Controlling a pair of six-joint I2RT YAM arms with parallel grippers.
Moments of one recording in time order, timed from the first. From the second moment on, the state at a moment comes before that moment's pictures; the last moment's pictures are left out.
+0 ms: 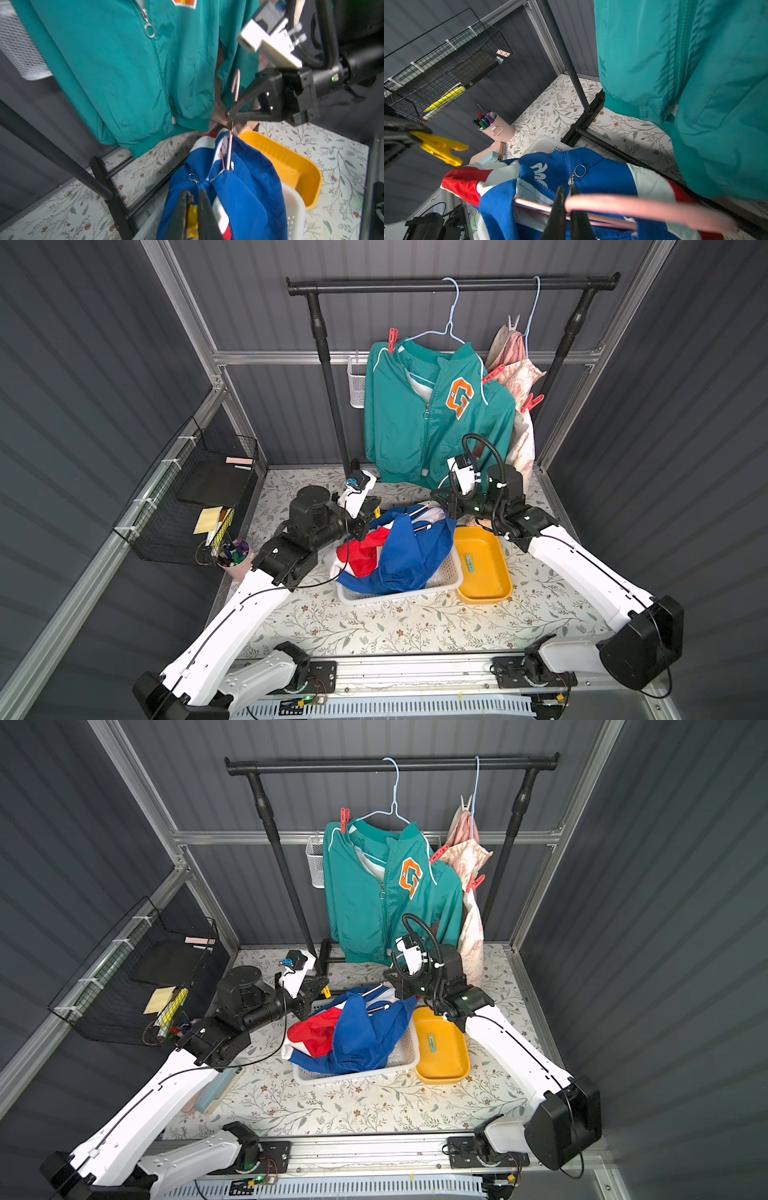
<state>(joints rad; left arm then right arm) -0.51 1.04 1.17 -0.35 0.19 0.13 0.48 1.35 1.19 -0.21 -0.43 0.23</state>
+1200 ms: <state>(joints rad) -0.51 1.34 1.35 -0.20 0.34 -0.12 0.62 1.29 1.39 -0.45 -0.22 0.08</state>
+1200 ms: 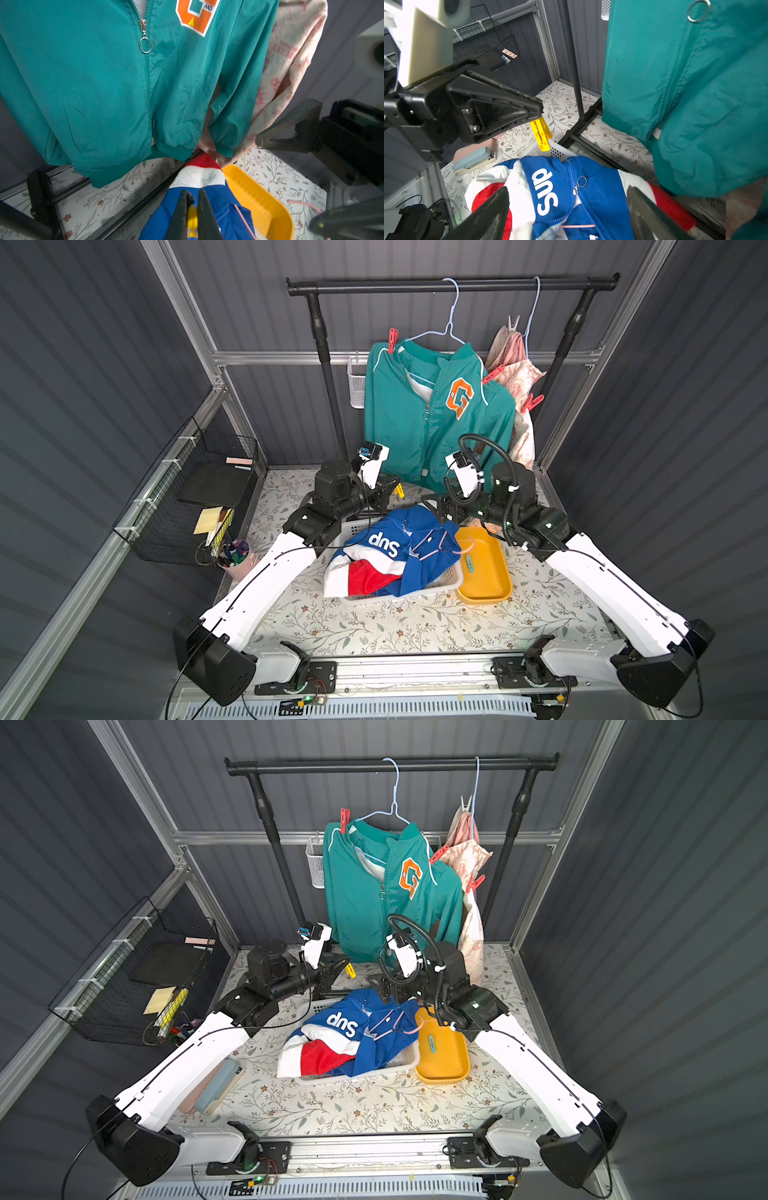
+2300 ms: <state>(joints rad) -0.51 1.41 1.40 -0.17 0.49 -0.17 0.63 1.50 1.52 -0.41 -0.37 0.08</state>
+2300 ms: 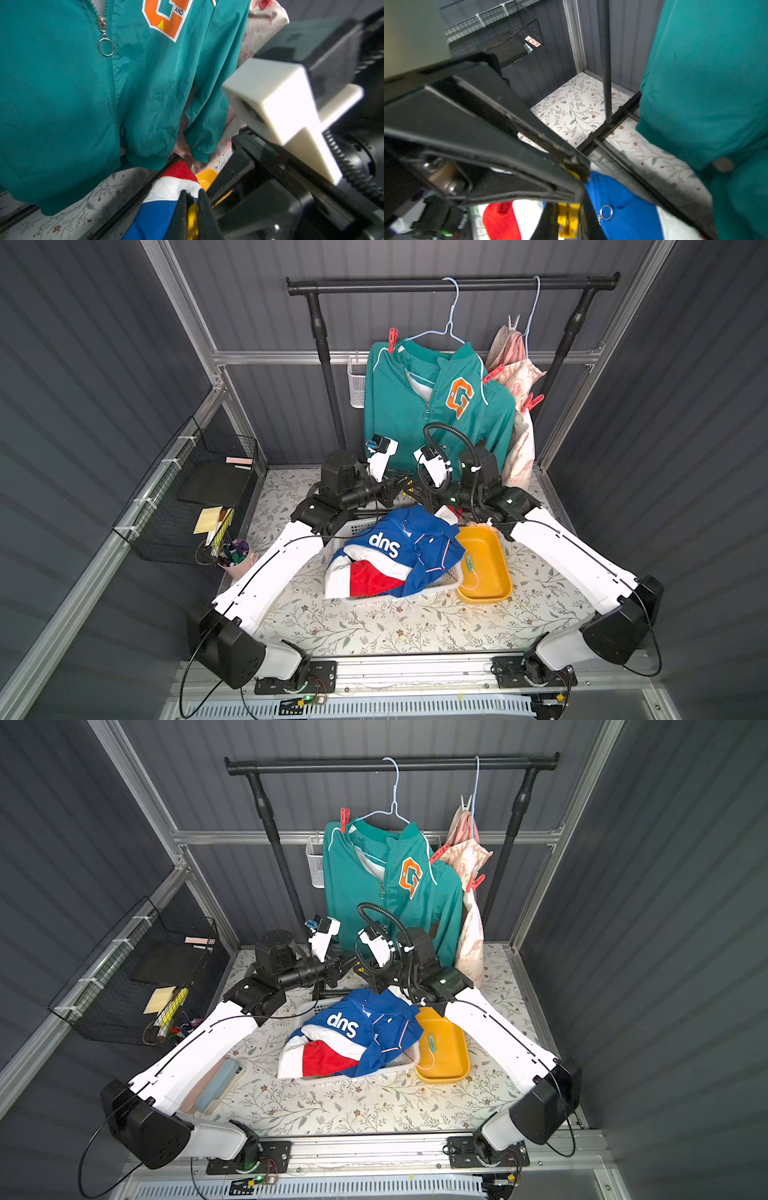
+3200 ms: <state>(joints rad) -0.90 1.39 1.29 -0.42 0.07 0.16 0.35 0.95 0.95 -0.67 -0.10 0.47</state>
